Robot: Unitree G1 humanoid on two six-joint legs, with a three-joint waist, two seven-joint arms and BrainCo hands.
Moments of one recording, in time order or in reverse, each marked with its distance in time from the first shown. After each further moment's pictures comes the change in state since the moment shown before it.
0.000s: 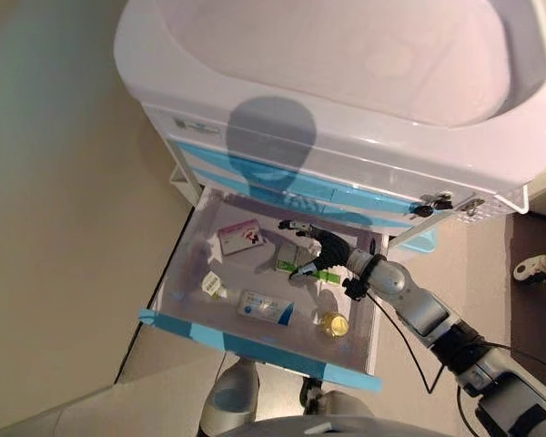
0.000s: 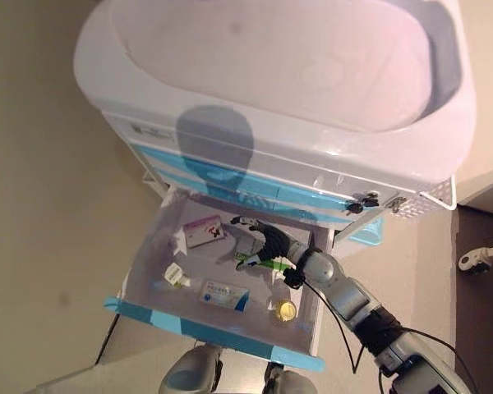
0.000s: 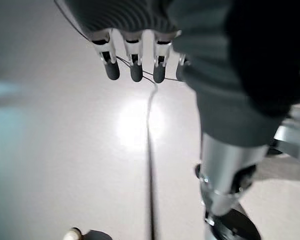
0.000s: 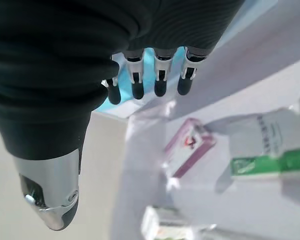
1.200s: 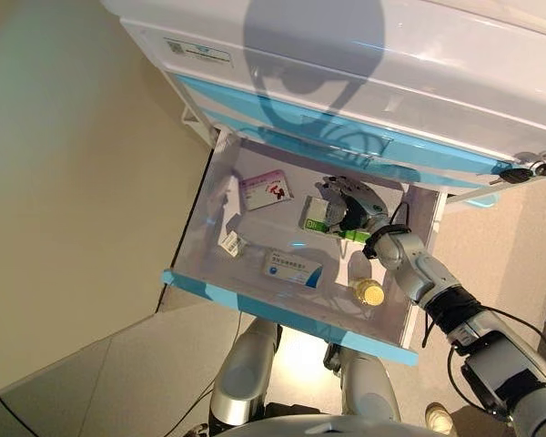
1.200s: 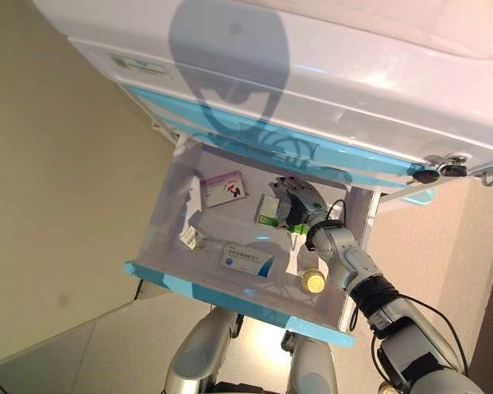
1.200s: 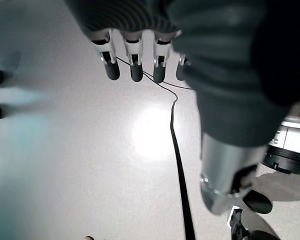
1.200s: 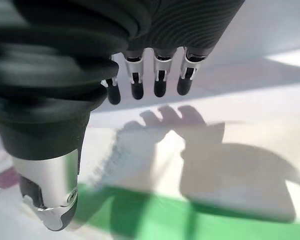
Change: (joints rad) left arm -0.090 -0.028 -0.115 -0.073 -0.102 -0.013 0.050; right arm -0.164 0.045 -0.078 0.308 -0.621 0.130 -0.284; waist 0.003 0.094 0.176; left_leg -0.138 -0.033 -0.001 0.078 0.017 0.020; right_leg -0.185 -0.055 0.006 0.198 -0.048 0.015
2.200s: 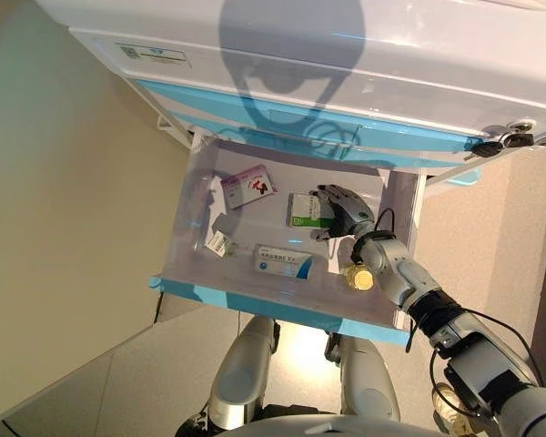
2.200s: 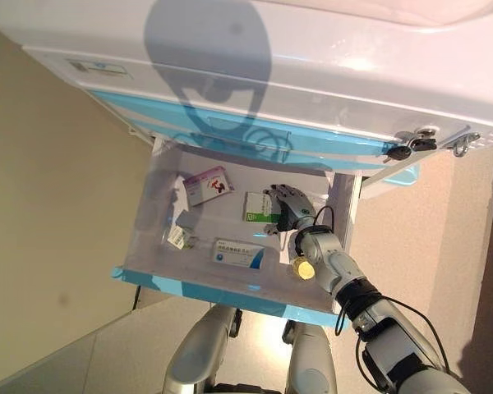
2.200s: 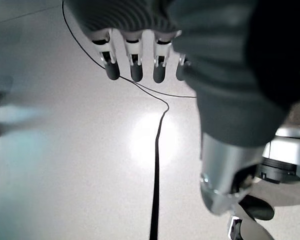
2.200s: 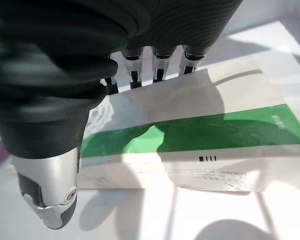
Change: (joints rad) left arm -0.042 0.006 -0.001 0.003 -0.035 0.021 0.021; right arm -0.036 0.074 0.042 0.057 -0.134 0.037 -0.006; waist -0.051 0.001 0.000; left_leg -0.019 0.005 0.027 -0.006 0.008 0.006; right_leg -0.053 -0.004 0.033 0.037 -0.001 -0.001
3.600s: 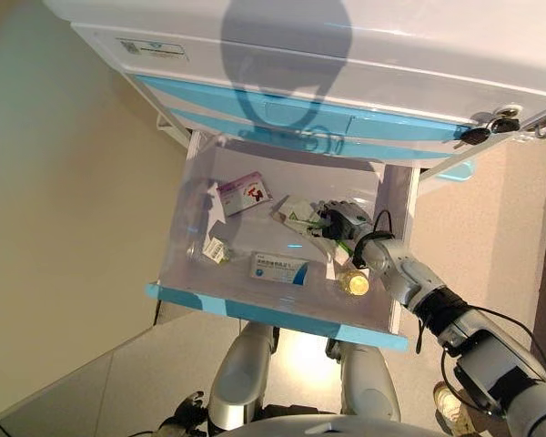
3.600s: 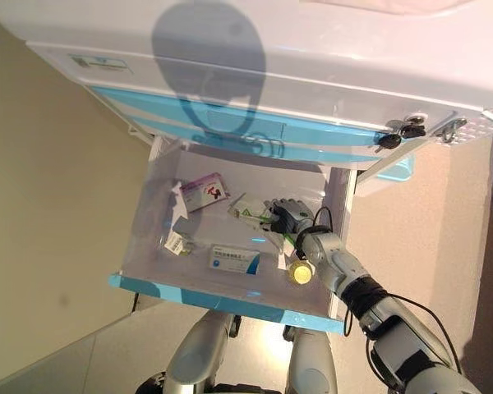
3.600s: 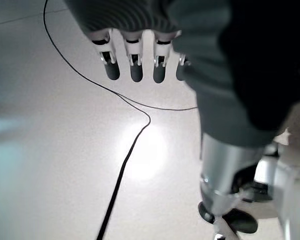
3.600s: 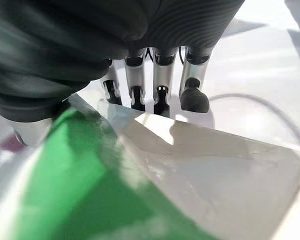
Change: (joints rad) left arm -0.107 0.021 0.042 0.040 -0.021 0.018 0.023; right arm 0.052 -0.150 0.059 -0.252 0.234 -0.031 0.171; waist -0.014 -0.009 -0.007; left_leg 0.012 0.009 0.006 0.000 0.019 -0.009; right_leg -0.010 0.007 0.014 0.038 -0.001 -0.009
